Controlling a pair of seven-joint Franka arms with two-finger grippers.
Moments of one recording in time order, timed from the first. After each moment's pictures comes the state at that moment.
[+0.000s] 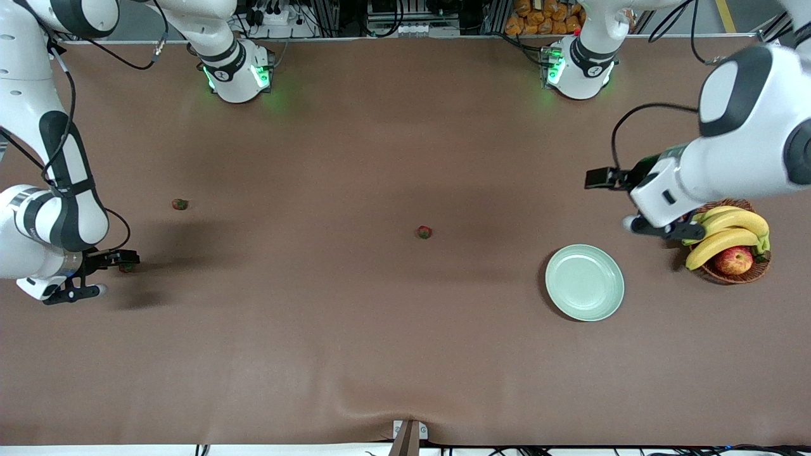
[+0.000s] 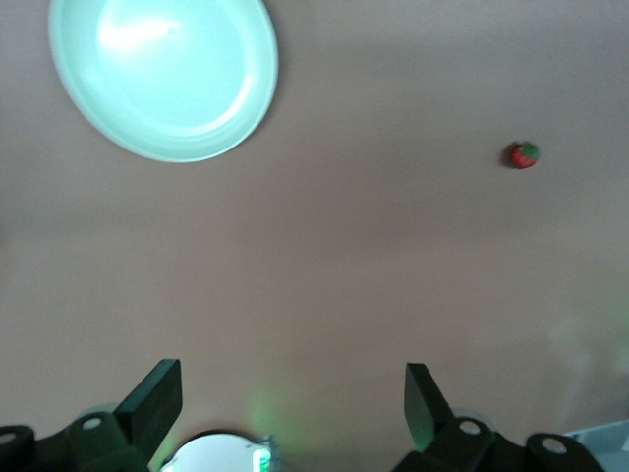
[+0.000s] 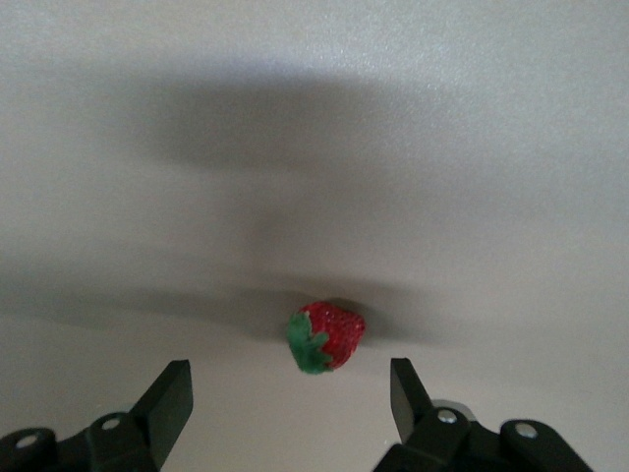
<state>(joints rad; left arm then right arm) -0.08 0.28 -0.12 -1.52 -0.20 1.49 -0.10 -0.28 0.67 -0.06 -1.67 -0.04 2.15 -0.49</state>
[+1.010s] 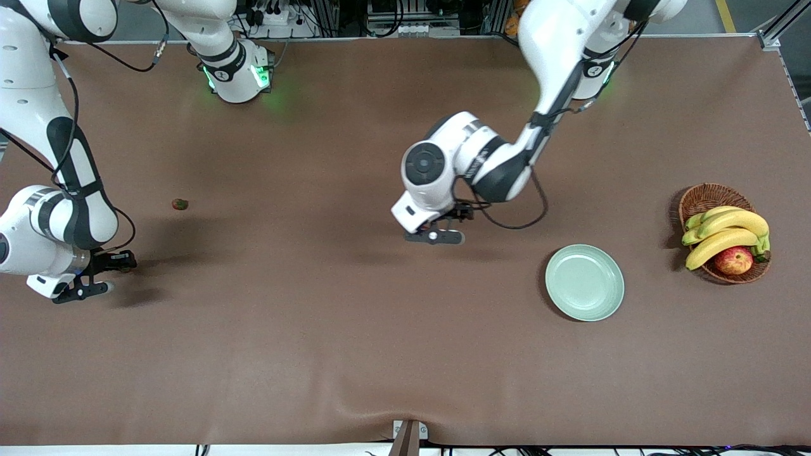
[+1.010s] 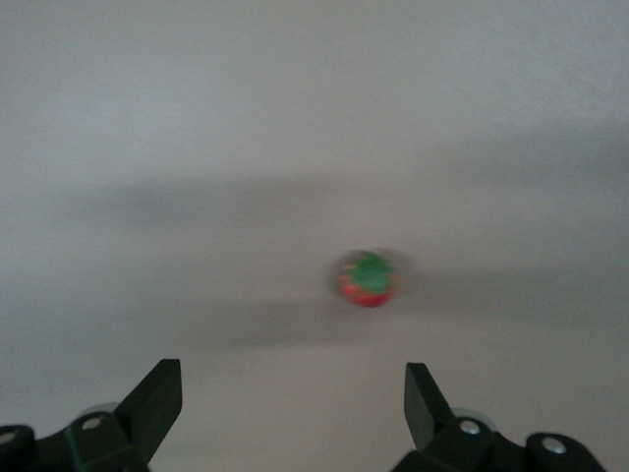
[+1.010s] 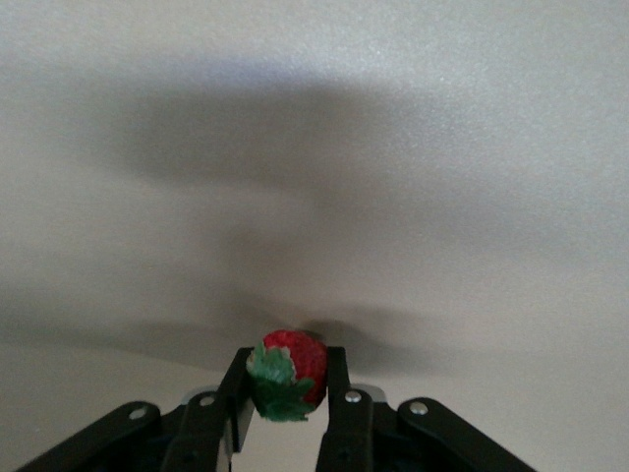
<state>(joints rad) -0.69 0.71 -0.12 -1.46 0.10 2.01 -0.76 -0.30 0.68 -0.05 -1.70 -0.06 2.21 -0.55</state>
